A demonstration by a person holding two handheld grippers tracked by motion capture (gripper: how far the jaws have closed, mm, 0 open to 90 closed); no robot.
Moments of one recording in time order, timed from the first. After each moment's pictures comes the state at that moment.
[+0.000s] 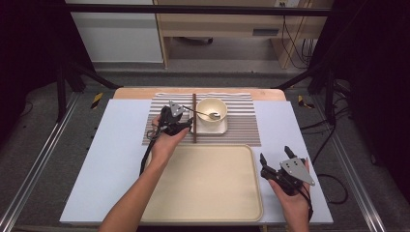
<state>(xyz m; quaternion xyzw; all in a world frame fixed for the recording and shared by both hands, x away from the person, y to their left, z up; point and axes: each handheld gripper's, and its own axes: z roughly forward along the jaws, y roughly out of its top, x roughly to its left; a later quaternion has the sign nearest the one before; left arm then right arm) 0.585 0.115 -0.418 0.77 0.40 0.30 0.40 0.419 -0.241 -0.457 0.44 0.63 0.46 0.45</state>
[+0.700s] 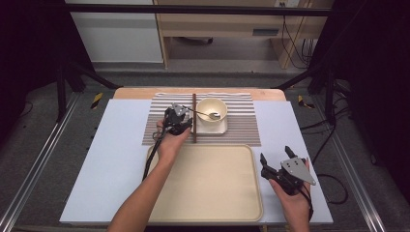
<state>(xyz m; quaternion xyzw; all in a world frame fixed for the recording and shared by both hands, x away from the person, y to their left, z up) 0.596 0.102 -0.436 0.76 0.44 0.28 0.38 0.420 -0.242 -0.457 0.45 0.63 0.46 0.44</state>
